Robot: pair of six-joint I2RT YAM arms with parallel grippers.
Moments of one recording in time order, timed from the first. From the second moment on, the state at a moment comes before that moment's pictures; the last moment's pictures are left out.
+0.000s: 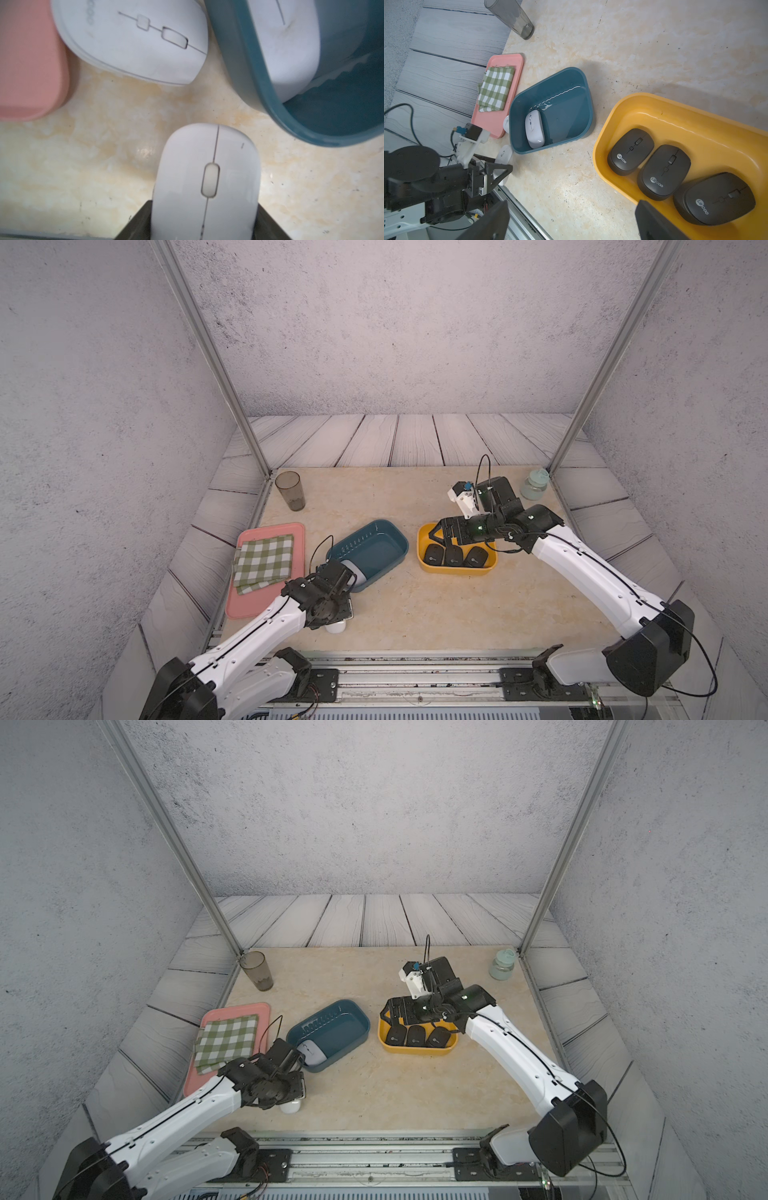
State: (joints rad) left arm -0.59 0.95 0.57 -0.91 -0.07 -0.84; right arm 0.54 1.38 1.31 -0.79 -0.37 0.31
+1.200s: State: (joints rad) left arm -0.47 1.51 1.04 -0.64 0.01 -1.09; right arm 0.54 1.19 1.20 -0.87 -0.27 0.28
